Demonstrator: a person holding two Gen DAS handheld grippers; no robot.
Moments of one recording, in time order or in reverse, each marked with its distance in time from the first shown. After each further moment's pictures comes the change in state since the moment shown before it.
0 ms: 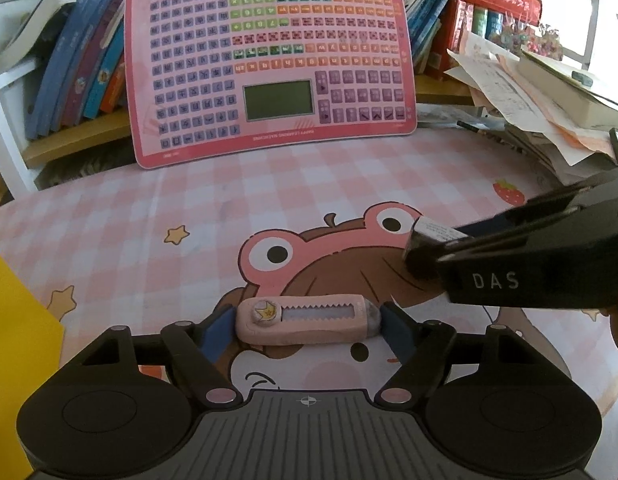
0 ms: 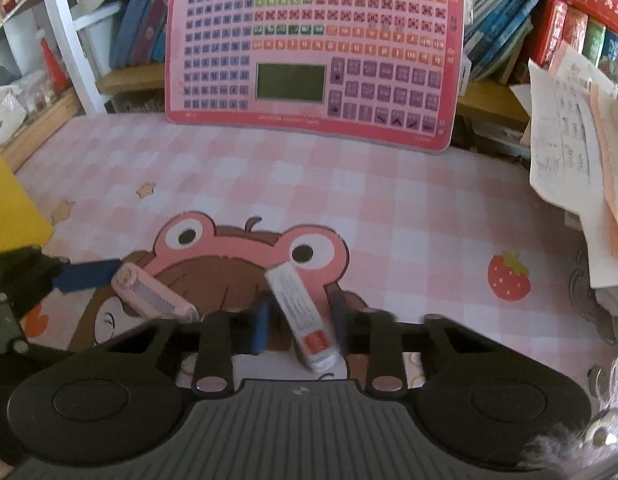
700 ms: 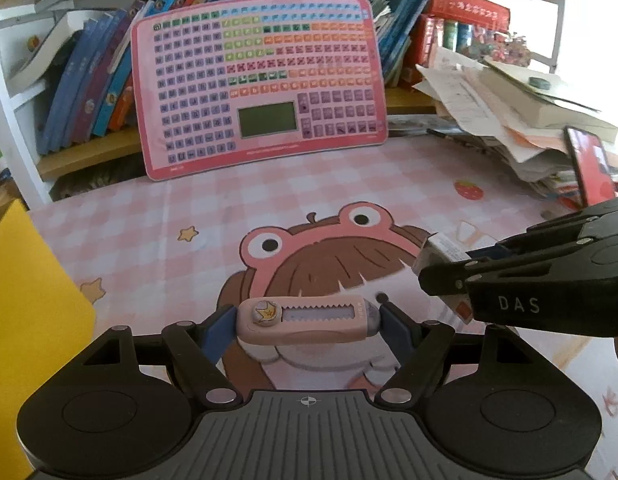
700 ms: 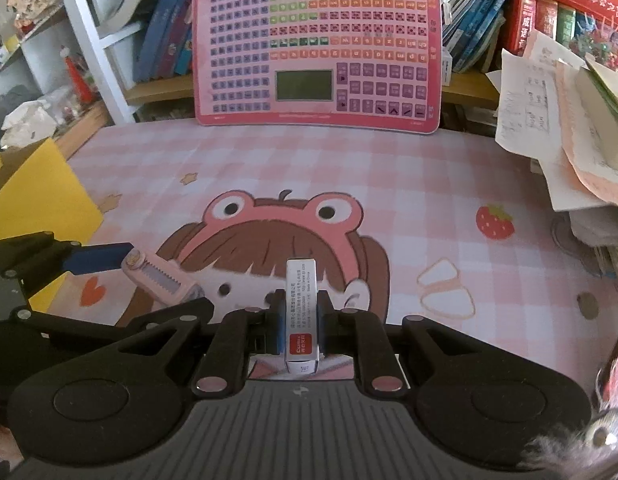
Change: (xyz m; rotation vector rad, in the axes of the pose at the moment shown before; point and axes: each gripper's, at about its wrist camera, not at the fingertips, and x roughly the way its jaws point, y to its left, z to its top) left arm -0.060 -0.006 -0.018 0.029 -0.030 -0.028; right arm -0.061 0.016 -0.039 0.053 -0.030 0.044
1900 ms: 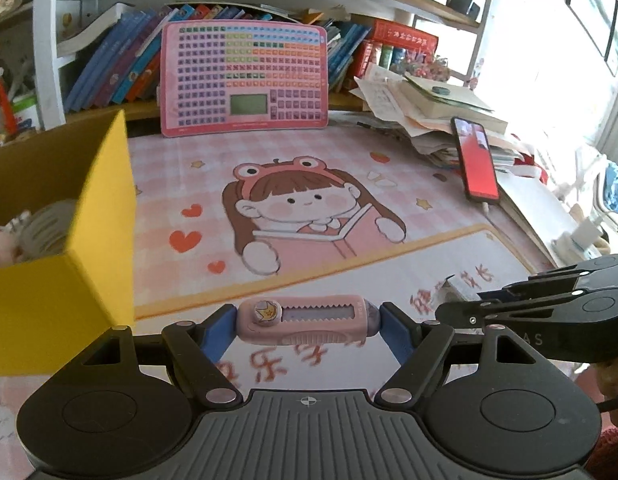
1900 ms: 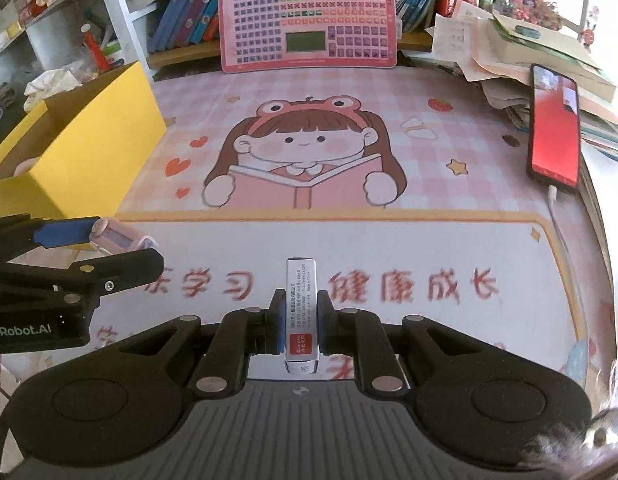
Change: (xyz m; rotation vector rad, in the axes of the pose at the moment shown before) left arm -0.151 0.035 -0.109 -0.030 -0.031 -0.197; right arm -0.125 0.109 -0.134 0.114 0.029 -0.146
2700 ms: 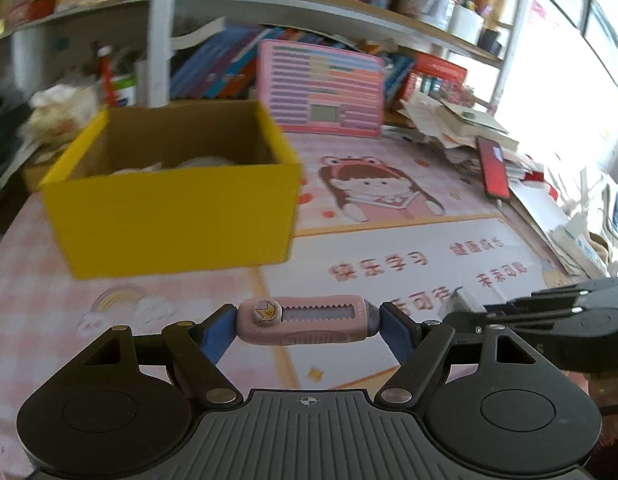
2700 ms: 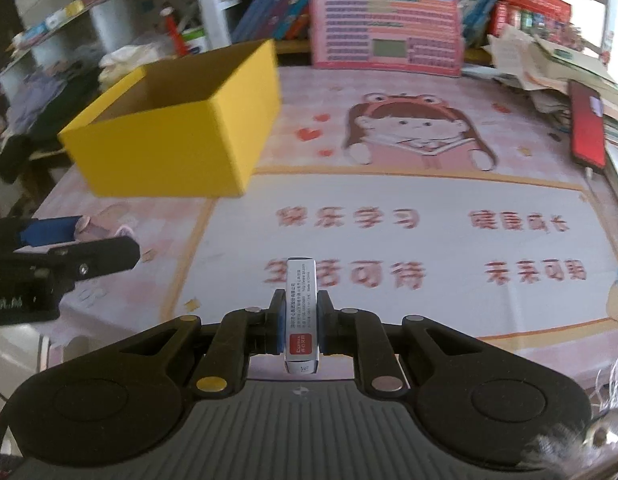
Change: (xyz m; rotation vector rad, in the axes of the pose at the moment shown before) left arm -0.137 0.088 -0.077 -0.101 -0.054 0.077; right arm -0.050 0.145 -0.065 -0.061 -0.034 0.066
